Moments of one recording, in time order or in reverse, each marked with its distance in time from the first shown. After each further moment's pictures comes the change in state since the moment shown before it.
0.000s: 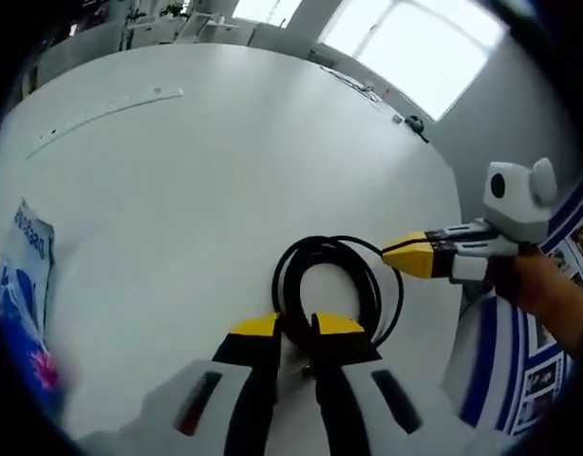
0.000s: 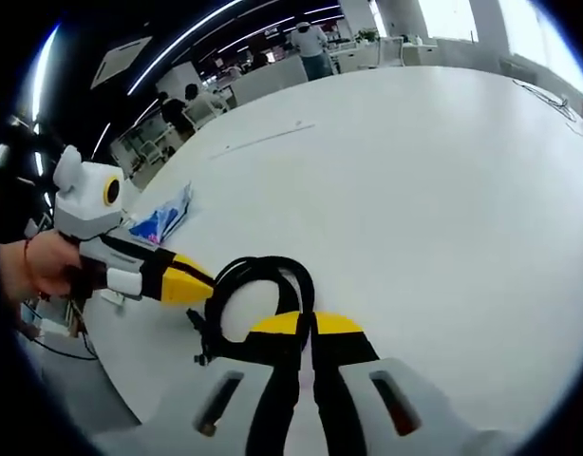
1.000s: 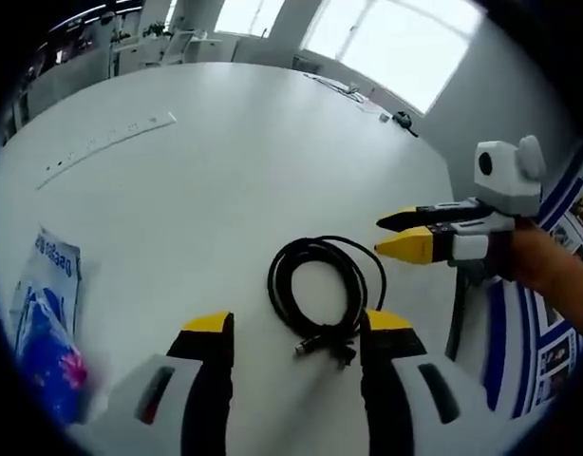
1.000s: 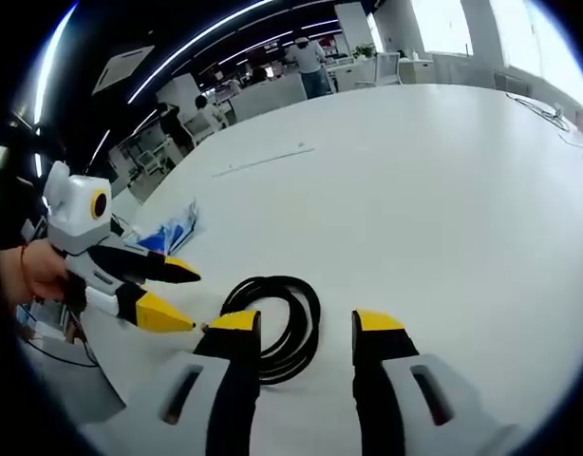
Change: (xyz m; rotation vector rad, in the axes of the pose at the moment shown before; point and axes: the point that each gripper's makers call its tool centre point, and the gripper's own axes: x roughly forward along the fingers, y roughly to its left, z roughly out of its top) left arm -0.038 -0.010 0.004 0.098 -0.041 0.011; right arm -0.023 0.013 0.022 -0.023 -0.073 -0.023
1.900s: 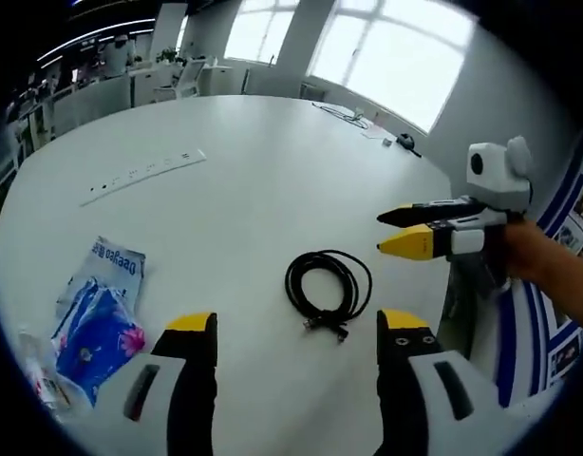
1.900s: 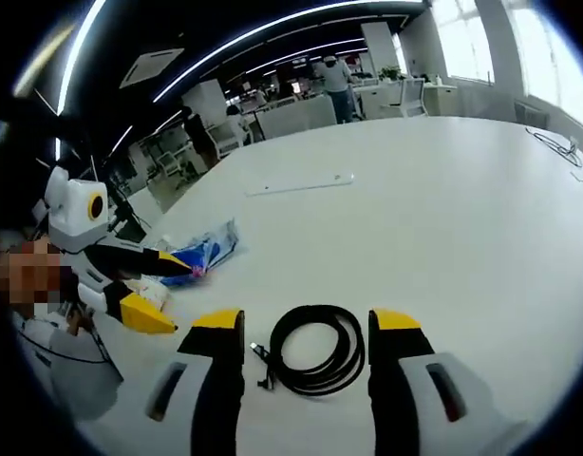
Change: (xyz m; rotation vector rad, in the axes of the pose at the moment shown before) left arm -0.082 0.006 0.005 0.011 -0.118 0.073; right arm -0.026 0.052 0.035 -0.088 -0.077 0.067
